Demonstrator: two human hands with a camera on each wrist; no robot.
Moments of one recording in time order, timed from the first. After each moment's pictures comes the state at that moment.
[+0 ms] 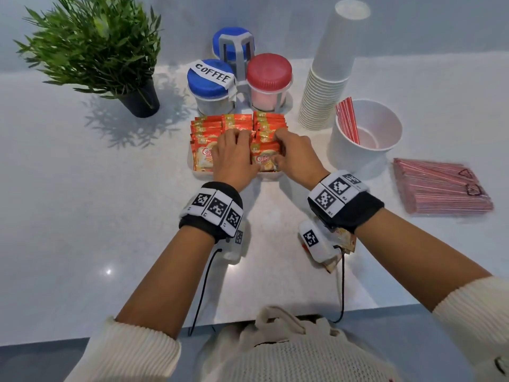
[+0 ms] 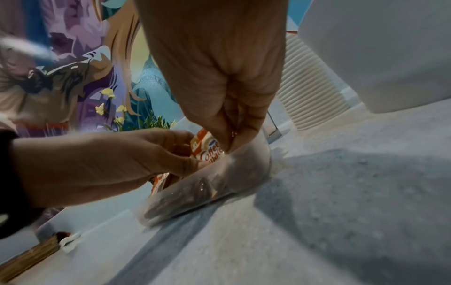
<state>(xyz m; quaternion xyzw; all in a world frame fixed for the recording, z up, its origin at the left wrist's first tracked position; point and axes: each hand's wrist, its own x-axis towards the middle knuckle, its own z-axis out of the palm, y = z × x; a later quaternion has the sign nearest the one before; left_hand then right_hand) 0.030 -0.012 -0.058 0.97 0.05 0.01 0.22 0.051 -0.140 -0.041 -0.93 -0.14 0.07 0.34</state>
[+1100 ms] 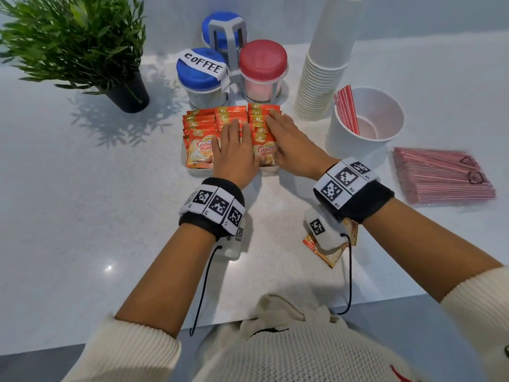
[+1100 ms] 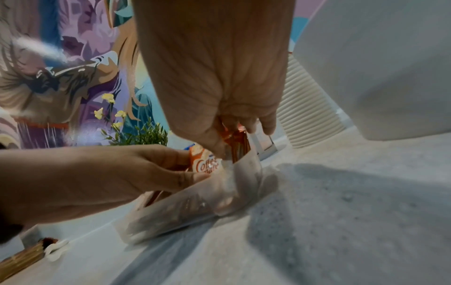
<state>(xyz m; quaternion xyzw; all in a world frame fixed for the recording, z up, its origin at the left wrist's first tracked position) 0.032 -0.019 -0.059 0.98 0.02 -0.07 0.16 0.064 -0.149 -0.045 -0.94 -0.24 0.14 0.18</state>
